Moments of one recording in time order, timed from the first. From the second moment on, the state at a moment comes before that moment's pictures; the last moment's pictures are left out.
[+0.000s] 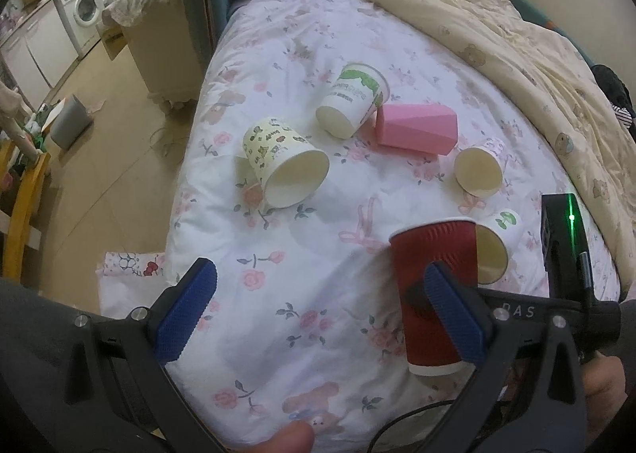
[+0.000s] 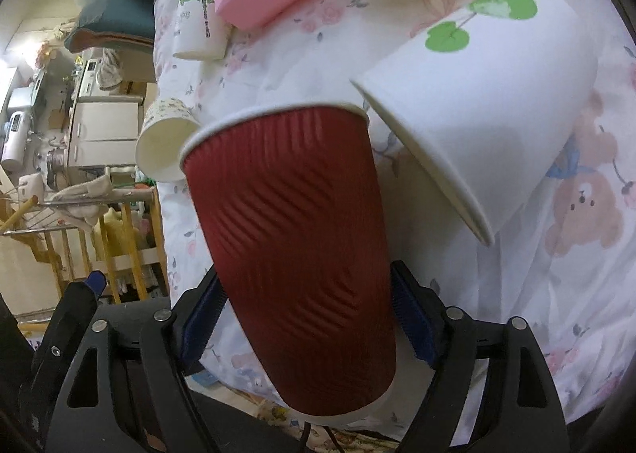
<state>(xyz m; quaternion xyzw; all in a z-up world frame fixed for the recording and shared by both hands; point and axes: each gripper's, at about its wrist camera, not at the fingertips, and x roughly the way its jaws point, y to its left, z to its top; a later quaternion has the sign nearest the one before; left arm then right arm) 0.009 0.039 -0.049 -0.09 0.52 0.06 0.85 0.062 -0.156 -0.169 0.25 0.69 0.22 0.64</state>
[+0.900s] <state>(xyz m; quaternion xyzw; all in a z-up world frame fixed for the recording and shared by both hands) 0.003 0.034 -0.038 -0.08 0.50 0.06 0.86 0.036 -0.201 -0.058 0.15 0.58 0.25 0.76</state>
